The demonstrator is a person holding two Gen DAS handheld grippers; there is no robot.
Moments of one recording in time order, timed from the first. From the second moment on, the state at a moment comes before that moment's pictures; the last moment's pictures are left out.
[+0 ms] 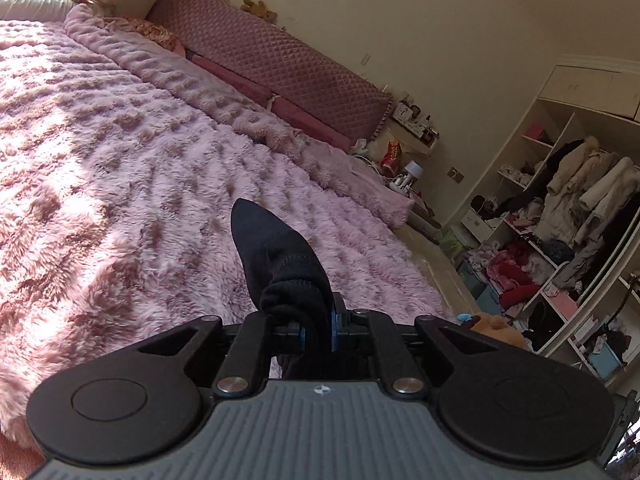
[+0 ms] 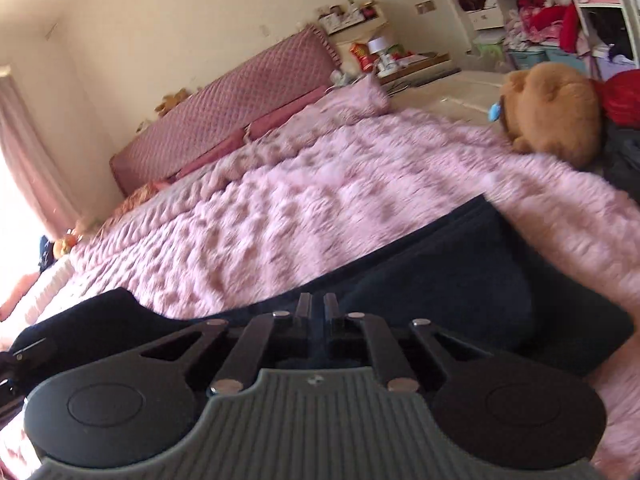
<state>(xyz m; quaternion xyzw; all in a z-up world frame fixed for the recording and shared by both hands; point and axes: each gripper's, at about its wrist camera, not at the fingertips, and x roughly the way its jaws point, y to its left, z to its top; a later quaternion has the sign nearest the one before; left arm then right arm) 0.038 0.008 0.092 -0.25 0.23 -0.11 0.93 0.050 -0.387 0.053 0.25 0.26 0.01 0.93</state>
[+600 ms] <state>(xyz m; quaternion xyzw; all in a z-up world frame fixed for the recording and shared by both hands) 0.030 -0.222 0.074 -0.13 0.28 -0.29 0.91 0.009 -0.510 0.043 0.42 0.22 -0.10 0.88</state>
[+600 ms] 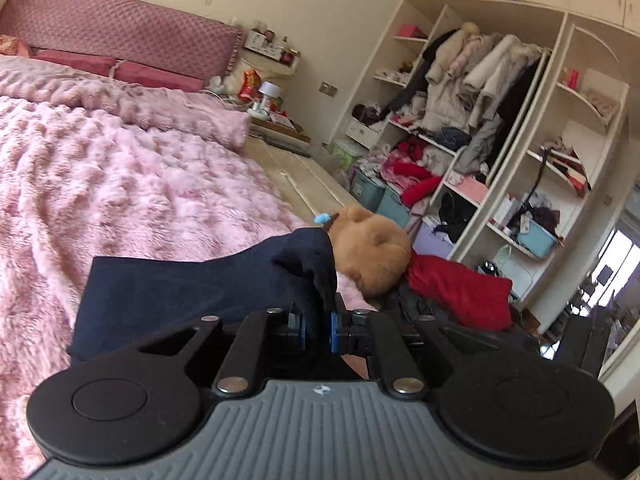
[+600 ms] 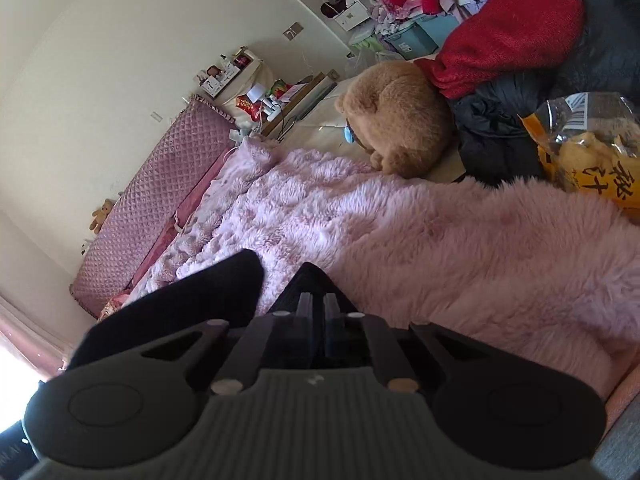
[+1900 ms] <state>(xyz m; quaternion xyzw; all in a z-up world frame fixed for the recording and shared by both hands) 0.025 -0.104 0.008 -0.12 0.41 -0.34 0.84 0.023 -0.467 0.039 0.12 0.28 -0.18 0.94</state>
